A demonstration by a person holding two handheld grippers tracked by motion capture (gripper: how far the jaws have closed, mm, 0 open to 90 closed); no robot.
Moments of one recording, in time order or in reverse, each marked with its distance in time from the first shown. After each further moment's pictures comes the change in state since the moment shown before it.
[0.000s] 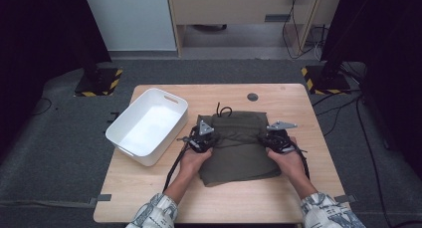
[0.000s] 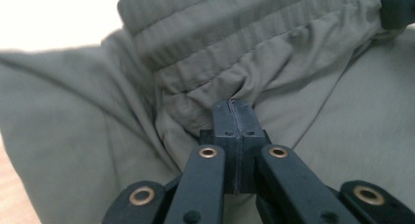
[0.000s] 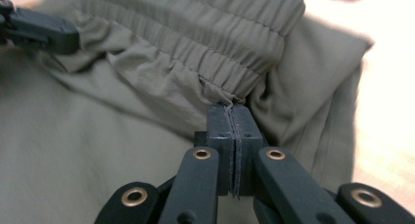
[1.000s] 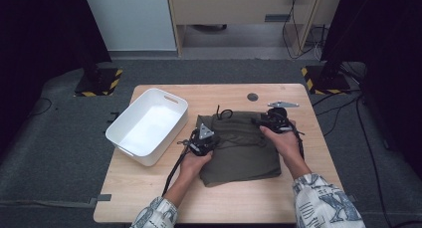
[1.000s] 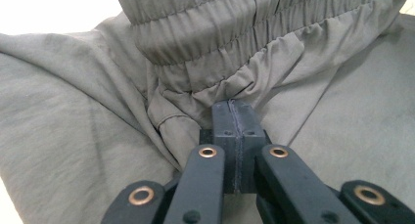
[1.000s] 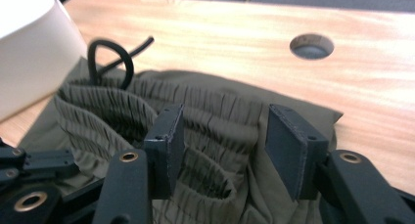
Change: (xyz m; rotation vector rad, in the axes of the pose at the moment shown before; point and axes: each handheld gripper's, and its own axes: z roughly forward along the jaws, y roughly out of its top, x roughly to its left) left arm -0.002 -0.006 0.001 -0.016 -0.001 0.018; right arm -0.012 0.063 0.004 -0.078 -0.020 0.141
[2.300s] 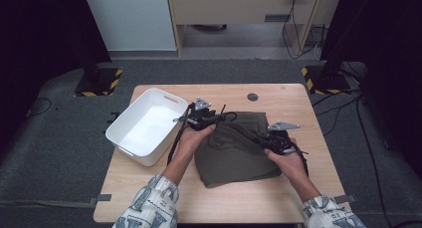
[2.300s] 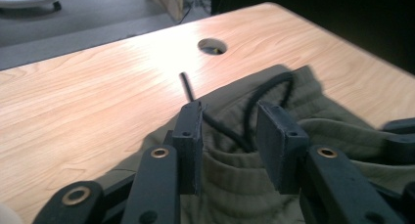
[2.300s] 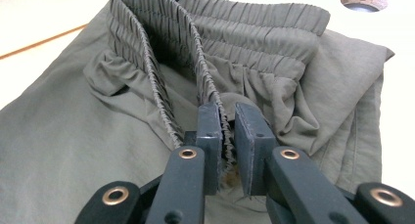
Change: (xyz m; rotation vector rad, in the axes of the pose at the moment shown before) left arm 0.029 0.085 -0.016 -0.073 0.035 -0.081; right arm 0.015 -0.056 -0.025 0.027 0.095 -0.113
